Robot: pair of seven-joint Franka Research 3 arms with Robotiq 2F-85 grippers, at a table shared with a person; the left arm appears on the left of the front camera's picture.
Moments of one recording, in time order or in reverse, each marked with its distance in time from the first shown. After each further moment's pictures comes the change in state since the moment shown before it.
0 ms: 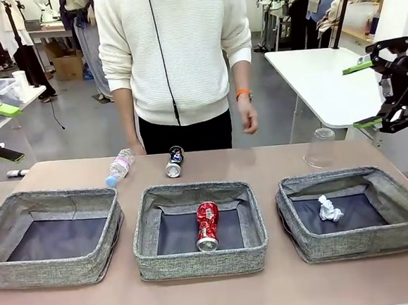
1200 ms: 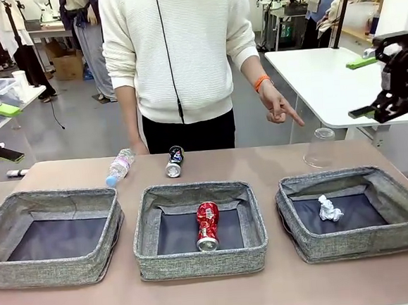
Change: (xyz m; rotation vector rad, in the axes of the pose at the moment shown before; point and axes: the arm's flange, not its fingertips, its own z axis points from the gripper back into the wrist) left arm 0.000 0.000 0.000 0.000 0.000 0.000; right arm 0.019 0.011 0.020 -0.008 -0.105 0.382
